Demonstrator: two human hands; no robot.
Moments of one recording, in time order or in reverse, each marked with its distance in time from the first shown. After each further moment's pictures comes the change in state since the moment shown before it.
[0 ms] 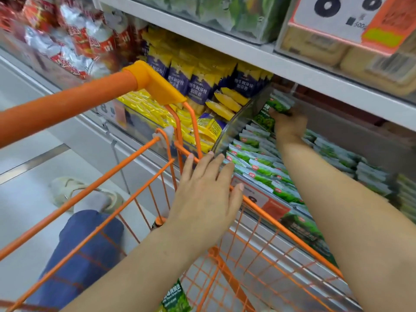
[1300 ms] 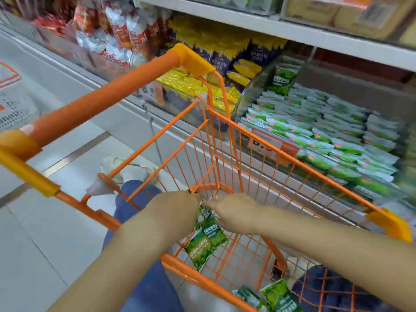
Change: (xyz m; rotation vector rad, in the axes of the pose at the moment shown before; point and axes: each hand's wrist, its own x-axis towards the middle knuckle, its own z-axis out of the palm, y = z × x) left_hand -0.117 -0.039 -0.042 0.466 -0.755 -0.084; right_hand -0.268 0.078 -0.026 -1.150 -1.250 -0.968
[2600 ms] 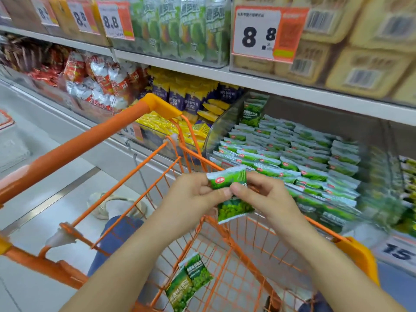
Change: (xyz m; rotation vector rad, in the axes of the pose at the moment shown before) left_hand 0.013 0.049 -0.080 -1.407 0.369 0.295; right_hand -0.101 0.046 -0.067 1.465 0.870 0.029
